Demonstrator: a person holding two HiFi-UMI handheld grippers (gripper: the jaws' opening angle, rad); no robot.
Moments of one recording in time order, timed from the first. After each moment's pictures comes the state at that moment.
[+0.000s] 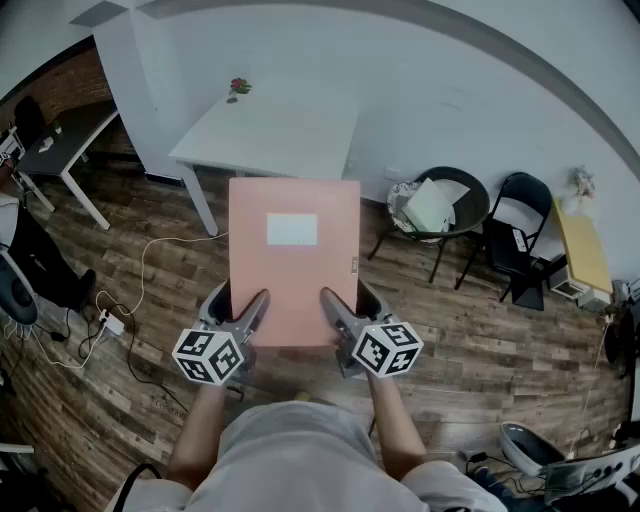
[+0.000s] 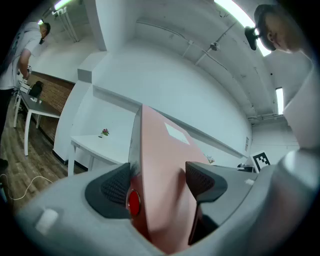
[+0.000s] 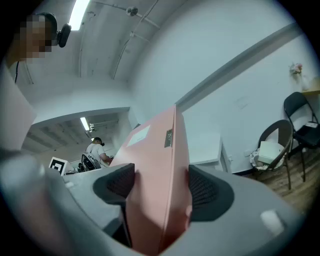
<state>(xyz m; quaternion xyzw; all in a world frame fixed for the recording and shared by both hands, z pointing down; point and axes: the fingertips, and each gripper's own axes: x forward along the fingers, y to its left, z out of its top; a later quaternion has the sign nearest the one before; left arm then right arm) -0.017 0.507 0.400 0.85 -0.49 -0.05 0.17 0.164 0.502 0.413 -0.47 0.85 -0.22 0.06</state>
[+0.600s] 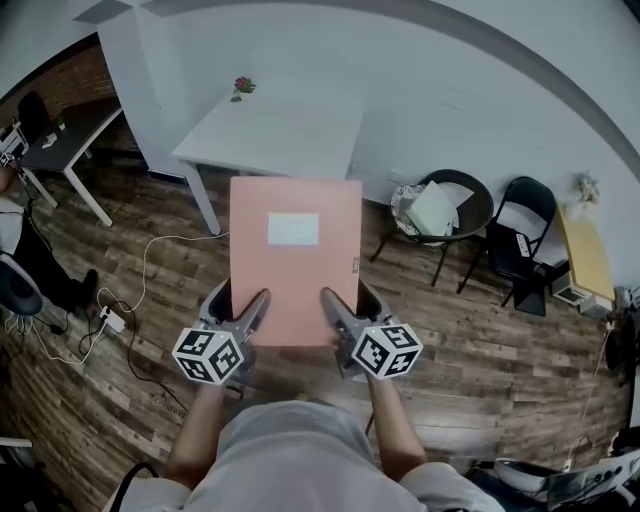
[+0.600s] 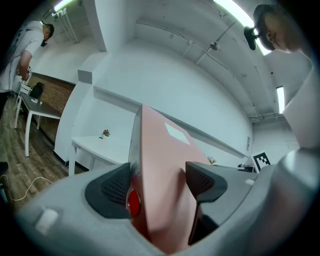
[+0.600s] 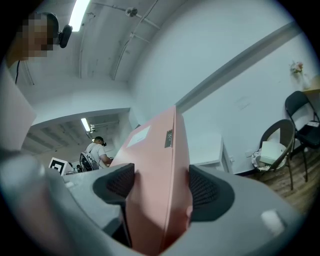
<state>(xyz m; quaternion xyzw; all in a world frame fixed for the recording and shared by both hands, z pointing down) -0.017 0.502 0.402 0.85 -0.50 -0.05 0.16 0.164 0.494 0.415 -0.46 0.86 -0.22 0.07</state>
